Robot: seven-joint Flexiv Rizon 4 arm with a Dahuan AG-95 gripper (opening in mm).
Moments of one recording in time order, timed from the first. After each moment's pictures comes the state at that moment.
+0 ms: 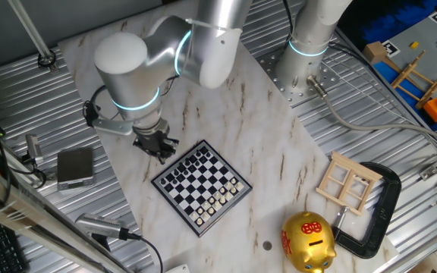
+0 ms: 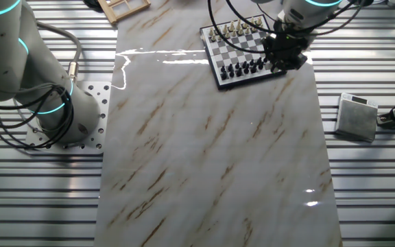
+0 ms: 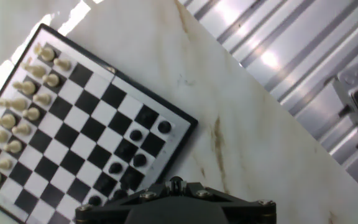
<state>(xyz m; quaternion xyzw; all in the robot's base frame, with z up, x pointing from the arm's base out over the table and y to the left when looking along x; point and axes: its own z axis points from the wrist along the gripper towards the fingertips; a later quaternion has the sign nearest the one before) 0.570 0.124 0.075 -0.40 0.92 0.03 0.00</state>
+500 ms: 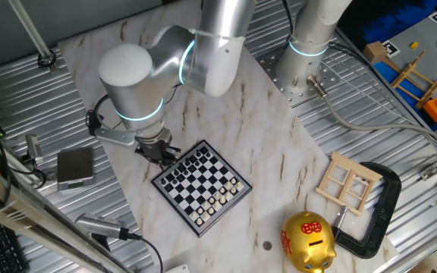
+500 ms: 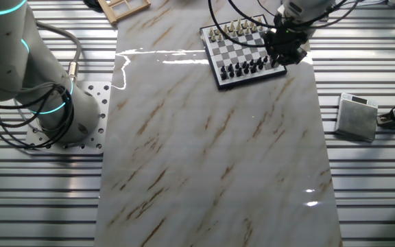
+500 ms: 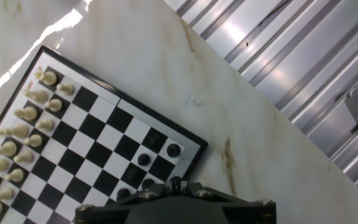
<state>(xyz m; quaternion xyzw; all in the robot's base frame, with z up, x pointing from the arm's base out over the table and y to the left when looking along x) 0.573 0.141 0.067 -0.39 0.92 0.03 0.00</state>
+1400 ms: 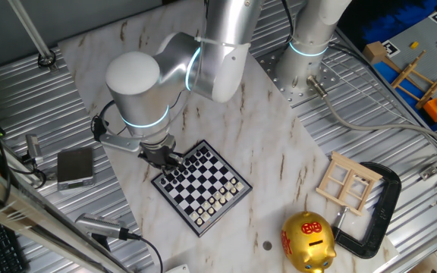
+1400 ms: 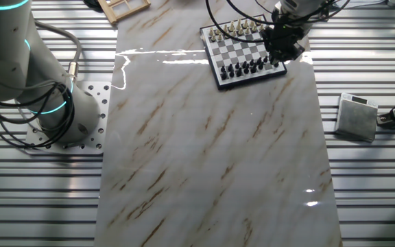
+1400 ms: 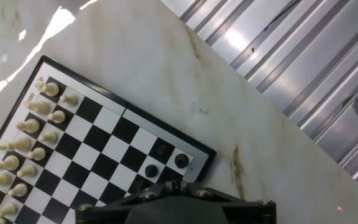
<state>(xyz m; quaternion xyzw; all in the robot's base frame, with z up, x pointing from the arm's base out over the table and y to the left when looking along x) 0.572 0.152 0.063 -0.38 0.92 0.03 0.01</state>
